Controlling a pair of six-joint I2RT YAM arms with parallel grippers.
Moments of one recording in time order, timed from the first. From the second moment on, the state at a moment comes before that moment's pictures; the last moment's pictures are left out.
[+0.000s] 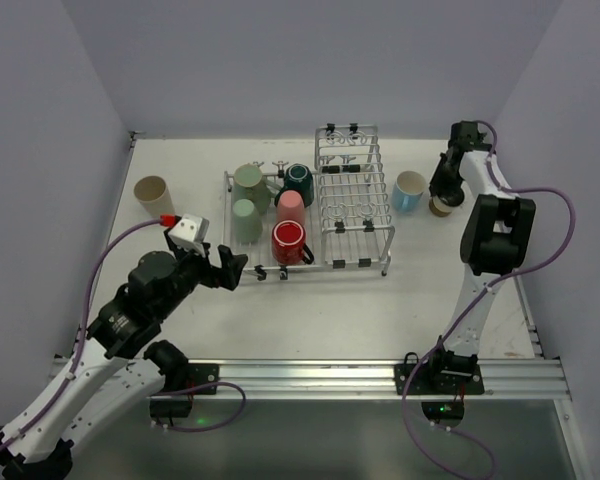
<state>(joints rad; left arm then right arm) -0.64 0.52 0.69 -0.45 -0.15 -0.25 -0.13 2.13 1.79 -0.76 0.06 0.33</state>
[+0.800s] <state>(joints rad) -0.64 0.75 0.75 -0.40 -0.04 -0.28 -0.13 1.30 1.28 -0.40 -0.13 0.45</state>
